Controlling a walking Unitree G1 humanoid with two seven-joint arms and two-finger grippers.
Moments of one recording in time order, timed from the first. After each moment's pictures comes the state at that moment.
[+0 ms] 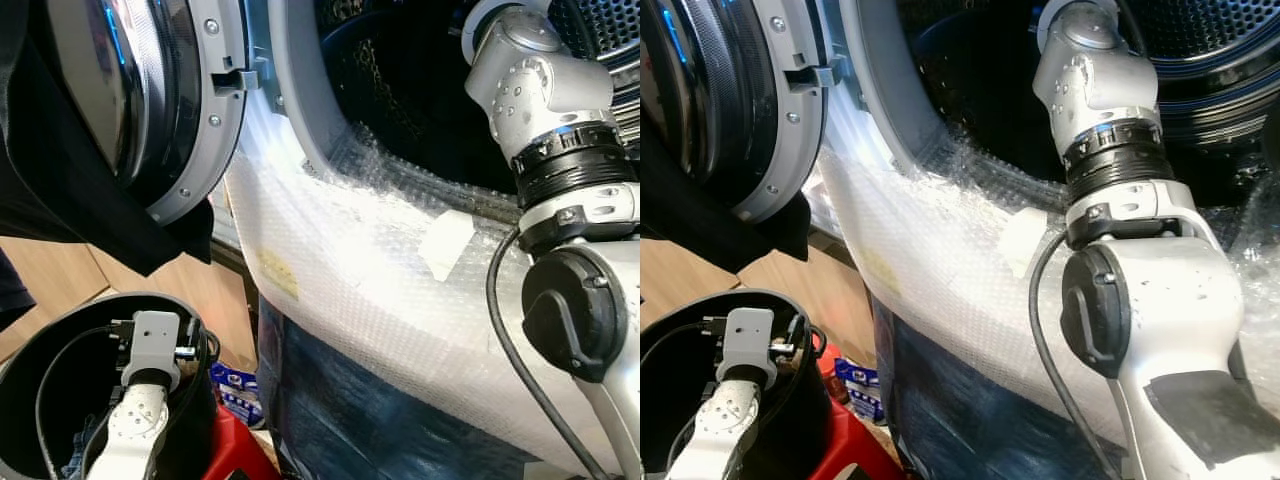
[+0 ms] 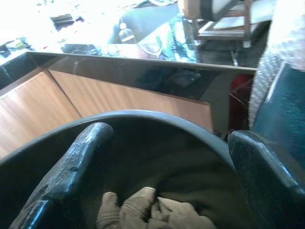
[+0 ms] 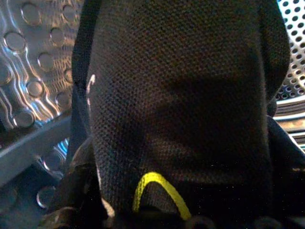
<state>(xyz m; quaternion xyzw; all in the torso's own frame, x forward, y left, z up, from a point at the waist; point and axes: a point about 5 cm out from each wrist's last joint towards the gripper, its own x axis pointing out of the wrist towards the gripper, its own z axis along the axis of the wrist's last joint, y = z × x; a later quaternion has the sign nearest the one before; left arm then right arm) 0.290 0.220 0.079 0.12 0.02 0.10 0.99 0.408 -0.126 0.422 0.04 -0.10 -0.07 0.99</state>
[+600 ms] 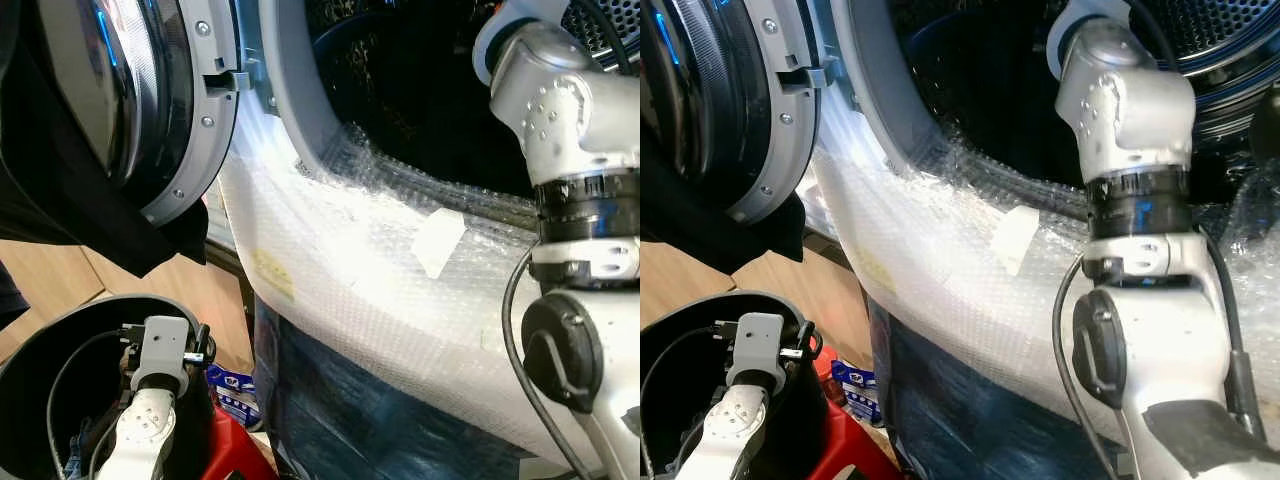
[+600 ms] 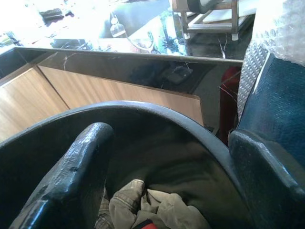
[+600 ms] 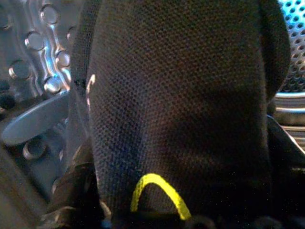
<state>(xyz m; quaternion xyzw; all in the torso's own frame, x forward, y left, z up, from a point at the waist) 0.288 0.216 0.074 0.12 0.03 0.08 0.99 0.378 -0.134 0.411 0.03 -0.08 0.00 1.00</state>
